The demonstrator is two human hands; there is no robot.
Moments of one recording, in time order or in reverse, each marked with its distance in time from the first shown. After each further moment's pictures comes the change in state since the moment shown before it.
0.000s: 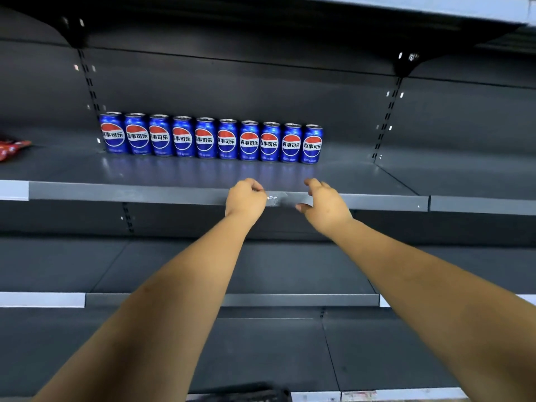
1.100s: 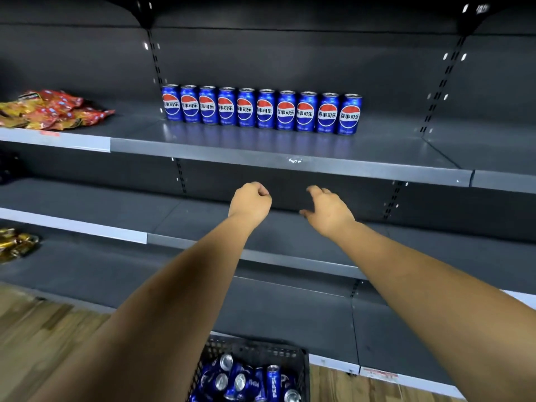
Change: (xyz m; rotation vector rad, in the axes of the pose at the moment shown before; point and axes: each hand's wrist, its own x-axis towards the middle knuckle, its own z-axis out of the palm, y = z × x) left_hand -0.103 -0.027 -0.007 0.178 0.057 -0.145; right_hand -0.063 0.019 0.037 -0.013 -0.225 -0.157
